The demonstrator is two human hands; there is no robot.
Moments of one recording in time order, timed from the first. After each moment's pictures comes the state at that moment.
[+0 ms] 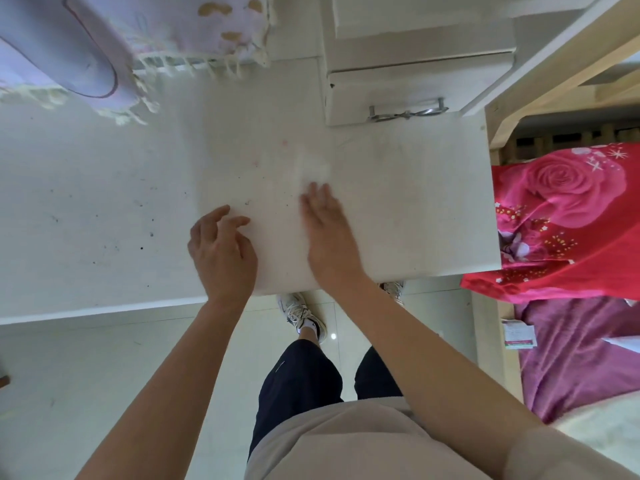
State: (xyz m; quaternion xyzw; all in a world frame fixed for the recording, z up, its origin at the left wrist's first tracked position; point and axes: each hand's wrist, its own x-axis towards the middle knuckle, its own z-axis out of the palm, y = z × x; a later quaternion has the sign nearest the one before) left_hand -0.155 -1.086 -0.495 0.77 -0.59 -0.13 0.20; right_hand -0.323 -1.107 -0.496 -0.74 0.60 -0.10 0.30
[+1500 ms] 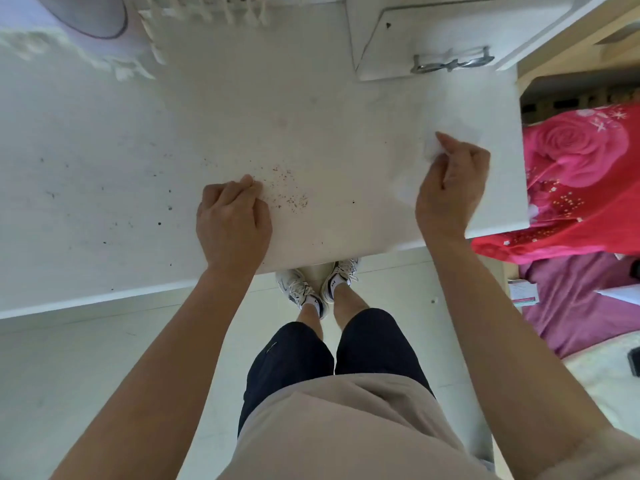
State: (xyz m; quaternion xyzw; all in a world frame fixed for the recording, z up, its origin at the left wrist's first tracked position) left_hand -0.106 -1.095 -0.504 0.69 -0.69 -0.09 0.21; right_hand -0.380 -1.111 -0.479 -0.48 0.82 -0.30 0.10
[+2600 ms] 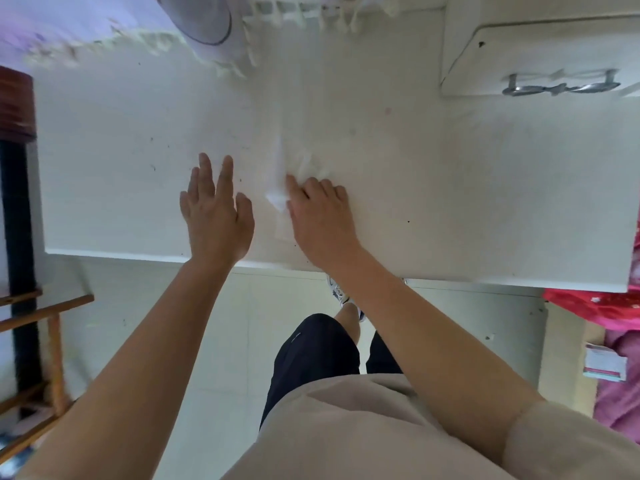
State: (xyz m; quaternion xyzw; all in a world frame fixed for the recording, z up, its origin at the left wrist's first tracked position) left_hand -0.034 -1.091 -0.471 0.81 -0.57 -0.14 0.01; right_hand -0.194 -1.113 -0.496 -0.81 0.54 -0.05 0.22
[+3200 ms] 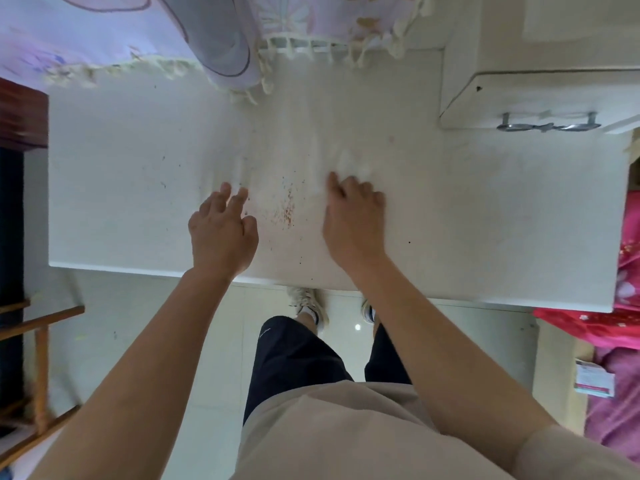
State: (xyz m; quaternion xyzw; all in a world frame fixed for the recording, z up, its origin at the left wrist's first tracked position) left_hand -0.023 -1.102 -0.463 0.80 -0.57 -0.17 -0.06; right_hand -0.215 -1.141 -0.492 -0.76 0.62 -0.01 0.18
